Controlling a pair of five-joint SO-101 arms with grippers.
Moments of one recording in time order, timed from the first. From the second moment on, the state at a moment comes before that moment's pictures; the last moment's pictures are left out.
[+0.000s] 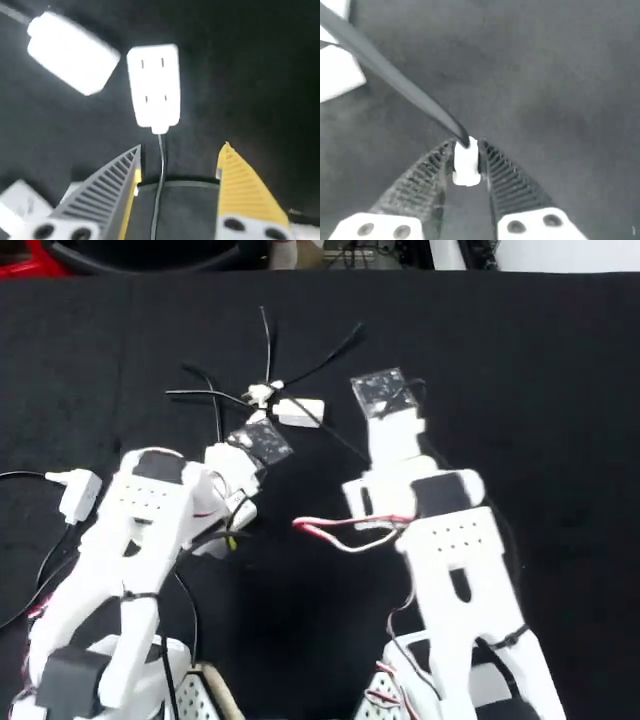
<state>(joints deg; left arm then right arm) 4.7 -25.7 39.1 74.2 -42.6 -15.7 -36.8 43.6 67.1 4.4</state>
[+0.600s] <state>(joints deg) -22.4 -60.9 73.1 58.3 -28.5 -37.5 -24.0 68.4 -1.1 -0.9</state>
